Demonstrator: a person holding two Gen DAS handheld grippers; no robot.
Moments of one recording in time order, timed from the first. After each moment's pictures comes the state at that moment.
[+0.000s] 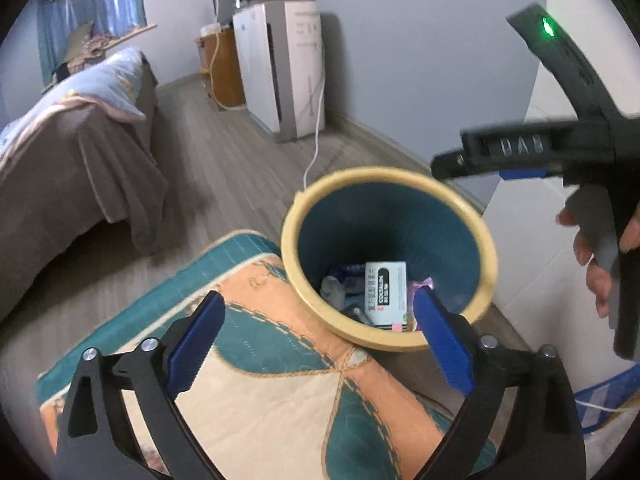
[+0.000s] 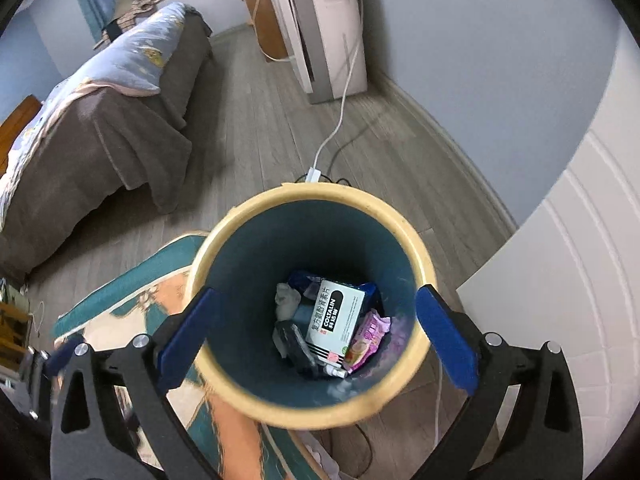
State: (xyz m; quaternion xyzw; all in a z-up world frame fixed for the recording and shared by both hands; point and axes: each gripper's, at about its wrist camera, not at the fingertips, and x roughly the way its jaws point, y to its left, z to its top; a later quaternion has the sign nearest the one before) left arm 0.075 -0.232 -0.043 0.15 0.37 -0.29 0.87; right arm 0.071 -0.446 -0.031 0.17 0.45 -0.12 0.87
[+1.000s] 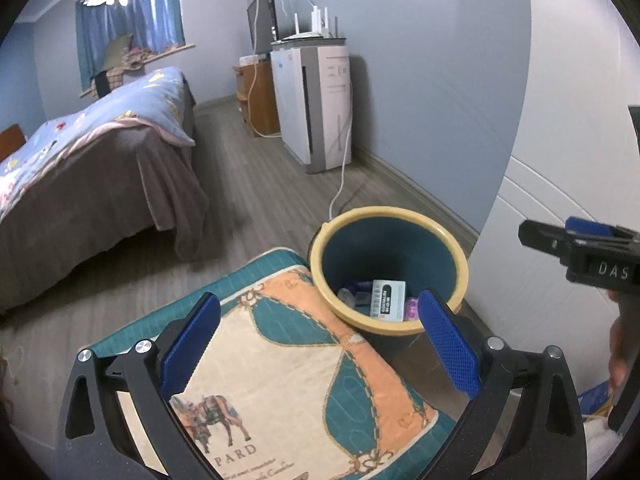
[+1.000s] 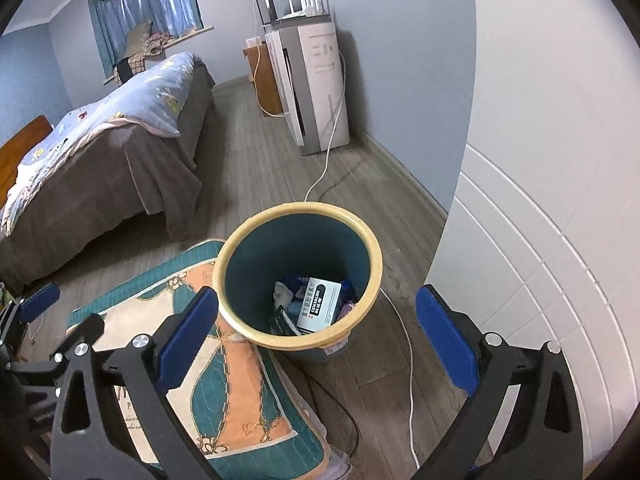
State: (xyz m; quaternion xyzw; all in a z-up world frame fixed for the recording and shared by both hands) left arm 0.009 -0.193 0.032 0.13 0.33 -0.25 0.90; right arm -0.064 -0.411 0.028 0.15 0.36 -0.15 0.91
